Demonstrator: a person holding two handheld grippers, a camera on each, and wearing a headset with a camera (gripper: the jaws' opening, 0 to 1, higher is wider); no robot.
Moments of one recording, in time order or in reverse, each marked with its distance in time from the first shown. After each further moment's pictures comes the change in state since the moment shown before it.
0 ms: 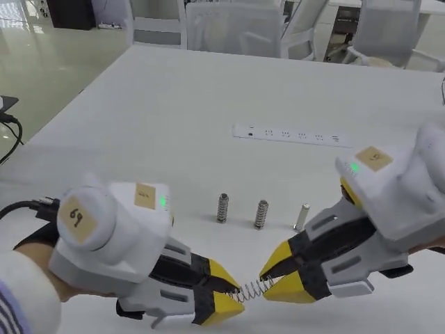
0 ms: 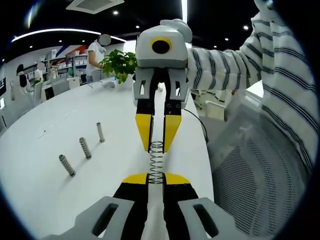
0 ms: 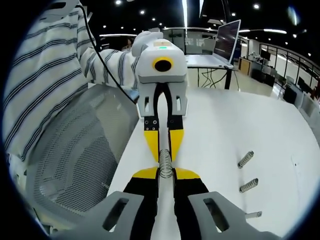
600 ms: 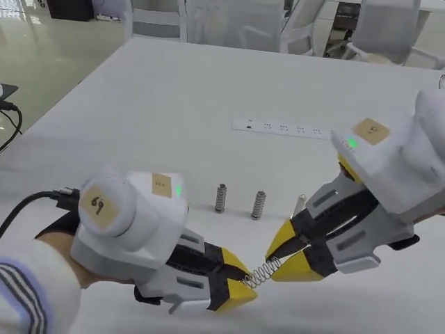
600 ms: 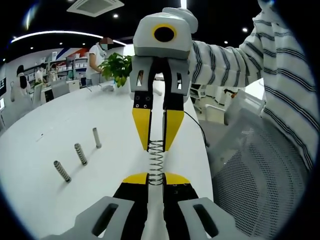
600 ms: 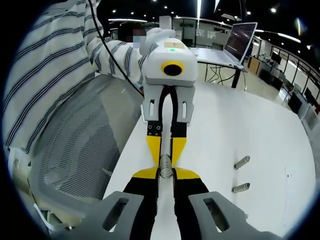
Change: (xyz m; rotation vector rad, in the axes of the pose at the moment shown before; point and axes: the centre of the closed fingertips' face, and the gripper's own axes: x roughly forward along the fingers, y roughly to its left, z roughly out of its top) left arm 0.014 -0.005 0.010 0.003 -0.034 -0.001; right arm -0.012 0.007 0.002 -0.099 0.123 0.021
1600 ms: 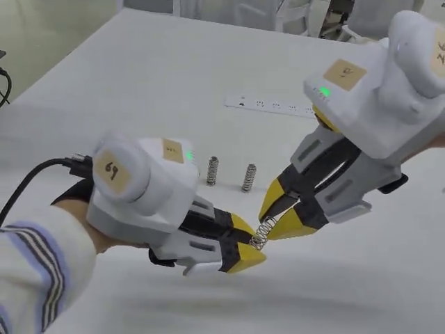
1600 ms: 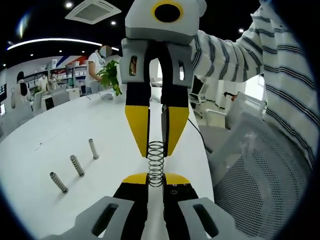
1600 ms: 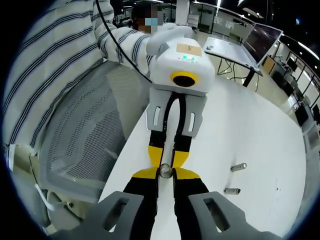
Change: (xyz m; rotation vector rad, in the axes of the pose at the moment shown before) left arm 0.012 -0.008 0.015 0.029 -0.065 0.009; right arm -0.009 0.011 0.013 -0.125 0.185 0.048
